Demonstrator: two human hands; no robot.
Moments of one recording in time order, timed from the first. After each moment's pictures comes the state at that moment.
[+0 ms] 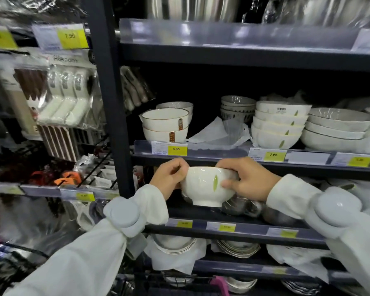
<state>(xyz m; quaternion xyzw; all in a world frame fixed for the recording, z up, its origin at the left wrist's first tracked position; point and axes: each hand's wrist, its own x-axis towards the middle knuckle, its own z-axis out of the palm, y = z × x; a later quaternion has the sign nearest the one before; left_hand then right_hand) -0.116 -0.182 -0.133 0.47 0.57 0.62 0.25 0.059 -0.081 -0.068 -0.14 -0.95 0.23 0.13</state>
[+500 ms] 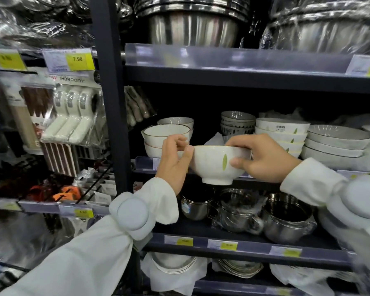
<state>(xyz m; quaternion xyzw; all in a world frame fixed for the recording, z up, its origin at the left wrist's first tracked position) -0.109 -0.168 -0.072 0.47 0.60 0.65 0.04 0.058 -0.076 -0.002 -0.12 -0.95 0.15 0.24</state>
